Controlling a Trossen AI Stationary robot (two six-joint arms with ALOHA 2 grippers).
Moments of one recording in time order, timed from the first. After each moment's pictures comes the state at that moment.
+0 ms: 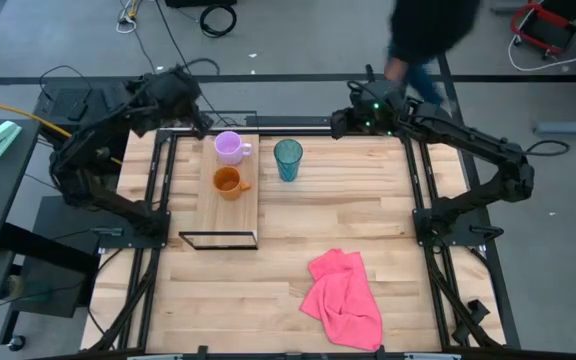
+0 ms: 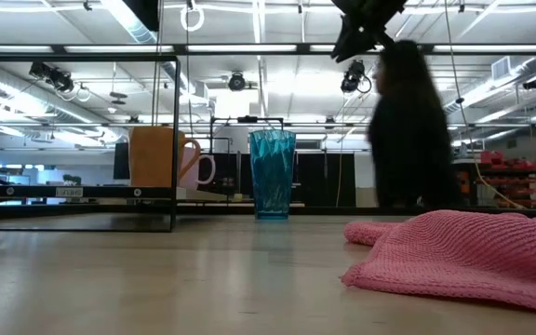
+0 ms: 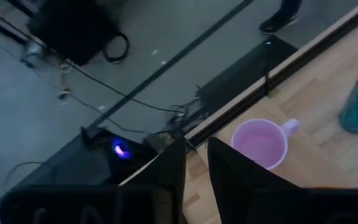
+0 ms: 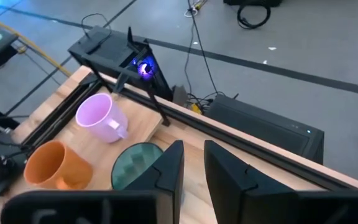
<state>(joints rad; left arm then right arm) 0.48 1.40 1.93 -1.48 -0.65 -0.19 -0.45 1.32 1.43 -0.68 0.26 0.52</state>
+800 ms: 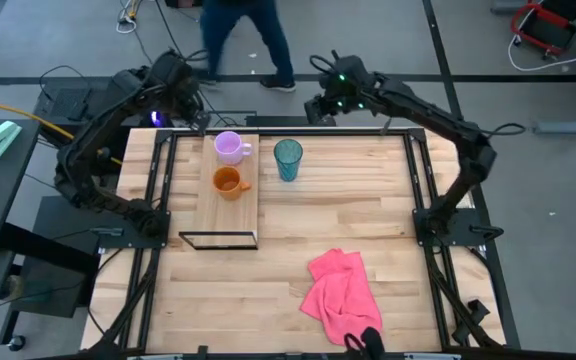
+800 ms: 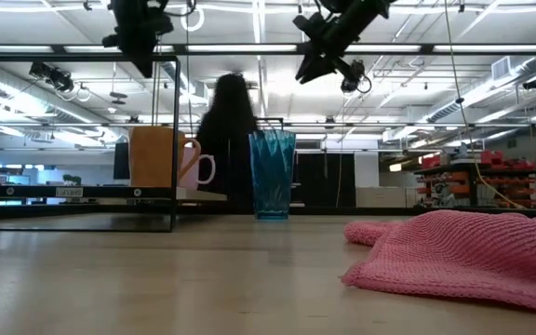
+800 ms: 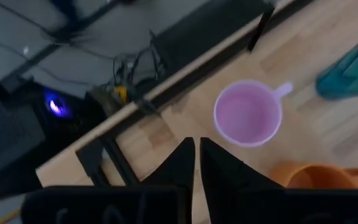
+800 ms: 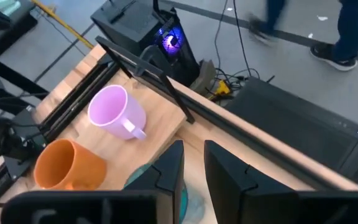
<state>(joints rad) 0.86 1.40 1.69 -1.33 -0.19 -0.04 -0.59 1.66 1.72 -0.70 -0.06 0.41</state>
